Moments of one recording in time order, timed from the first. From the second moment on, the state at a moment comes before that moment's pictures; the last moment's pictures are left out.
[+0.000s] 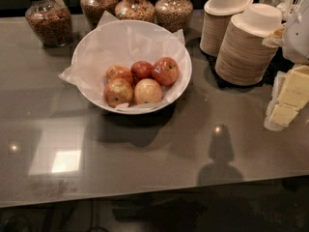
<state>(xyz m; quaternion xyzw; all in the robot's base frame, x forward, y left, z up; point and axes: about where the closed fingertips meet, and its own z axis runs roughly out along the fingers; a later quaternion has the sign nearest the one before) 0.438 -0.217 0.976 -0.60 0.78 -0.03 0.16</state>
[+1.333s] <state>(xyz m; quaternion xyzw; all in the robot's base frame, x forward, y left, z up) 0.468 -0.154 0.985 -0.66 0.72 0.00 0.21</state>
